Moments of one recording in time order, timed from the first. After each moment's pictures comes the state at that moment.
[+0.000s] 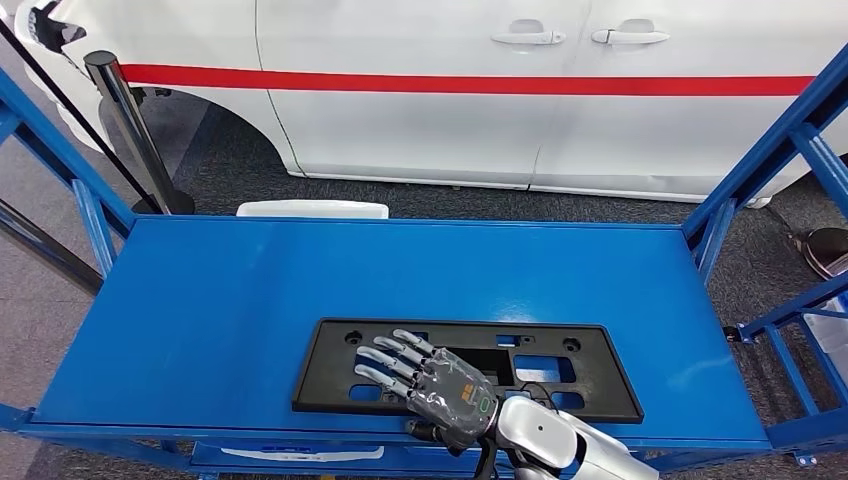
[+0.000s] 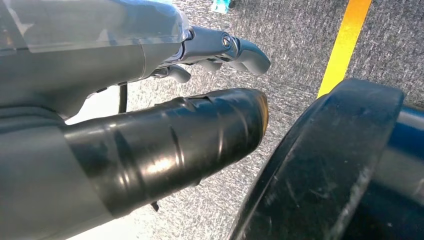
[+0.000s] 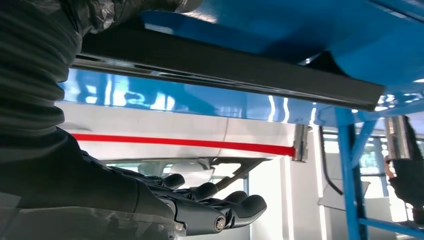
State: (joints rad) left arm -0.04 -0.11 0.40 -0.19 -1.57 -0.01 -0.28; right arm -0.51 -0.27 1.21 -1.41 0.87 -0.44 -0.37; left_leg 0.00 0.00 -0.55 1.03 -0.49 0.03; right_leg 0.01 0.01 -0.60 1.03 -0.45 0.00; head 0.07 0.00
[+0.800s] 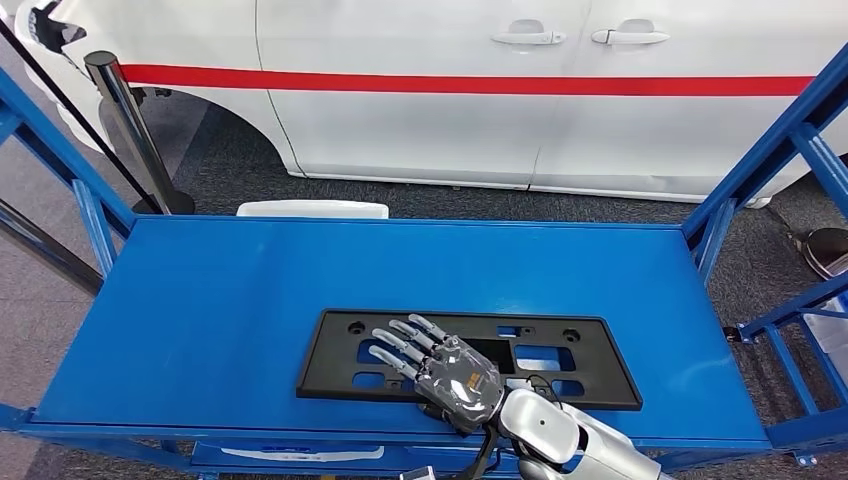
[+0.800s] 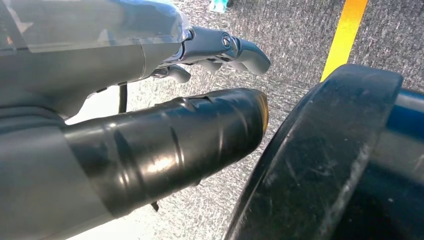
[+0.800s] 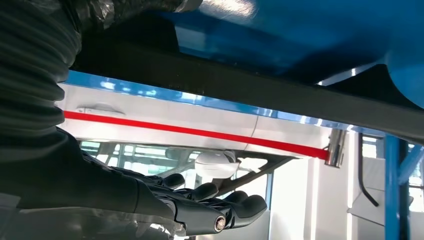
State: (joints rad) left arm -0.03 -0.11 0.38 -0.19 -1.57 -0.02 -0.29; right arm -0.52 -0.26 1.19 -1.36 0.99 -0.45 -0.26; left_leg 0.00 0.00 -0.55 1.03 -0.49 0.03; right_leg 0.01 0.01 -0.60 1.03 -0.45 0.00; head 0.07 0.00
